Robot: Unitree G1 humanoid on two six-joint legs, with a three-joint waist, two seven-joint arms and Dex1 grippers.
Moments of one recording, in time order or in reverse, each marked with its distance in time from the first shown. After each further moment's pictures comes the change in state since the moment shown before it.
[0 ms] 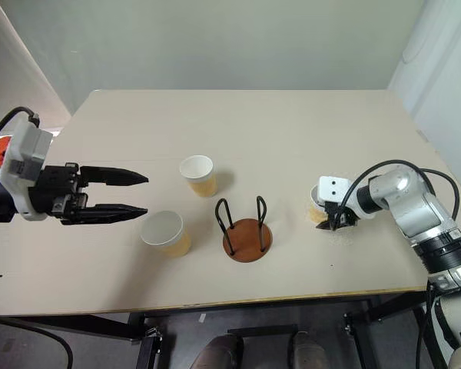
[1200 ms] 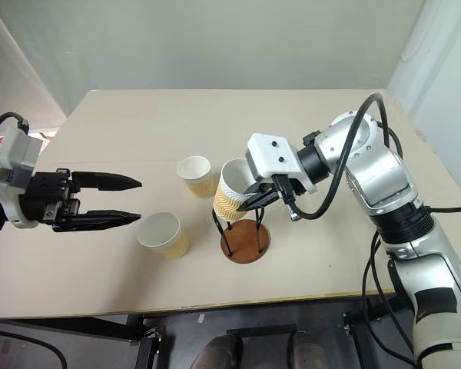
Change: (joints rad) left arm 0.083 0.010 0.074 -0.037 -0.012 -0.004 -0.002; right arm -0.268 0.262 -0.028 -0.225 0.251 0.098 0.177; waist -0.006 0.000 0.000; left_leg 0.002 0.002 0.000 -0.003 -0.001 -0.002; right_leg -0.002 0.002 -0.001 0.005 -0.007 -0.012
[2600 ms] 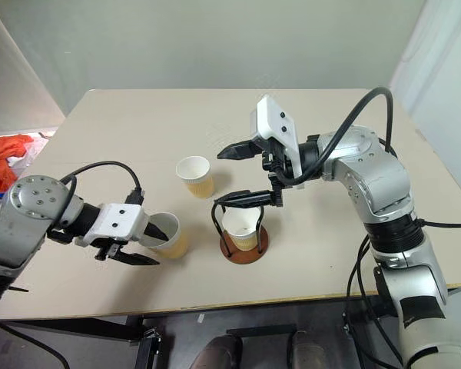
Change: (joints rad) left arm -0.161 0.019 -0.578 0.084 0.590 -0.417 -0.109; right arm 0.078 0.106 -0.170 -0.089 0.202 0.263 -0.292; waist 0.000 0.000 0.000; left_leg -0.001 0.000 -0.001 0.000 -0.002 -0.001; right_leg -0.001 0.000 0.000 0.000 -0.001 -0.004
